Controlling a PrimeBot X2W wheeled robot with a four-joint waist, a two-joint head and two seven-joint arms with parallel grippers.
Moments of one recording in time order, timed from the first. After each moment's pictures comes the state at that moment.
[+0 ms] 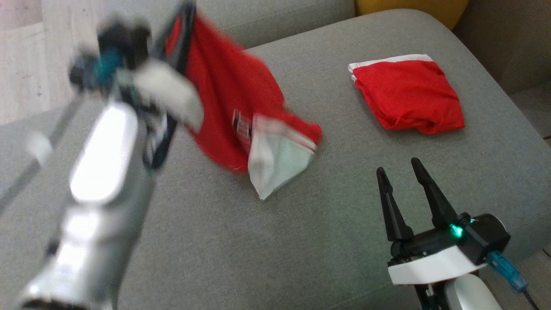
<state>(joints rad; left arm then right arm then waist) -0.86 0.16 -0.39 0.52 -0.35 -0.12 0.07 0.02 -0.07 0.22 0.03 0.18 0.13 -0.25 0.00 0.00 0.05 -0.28</state>
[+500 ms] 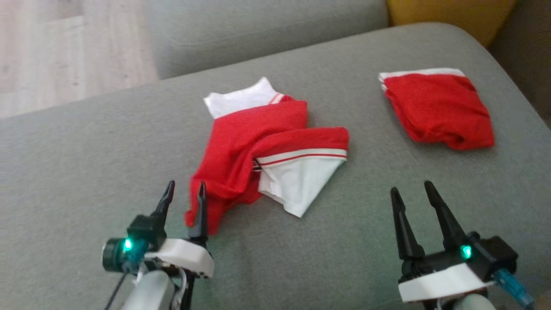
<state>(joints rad) -0.27 0.12 -0.39 0.55 -0.38 0.03 -0.23 0.08 -0.05 0.16 0.06 0.18 0.13 -0.25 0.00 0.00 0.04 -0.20</state>
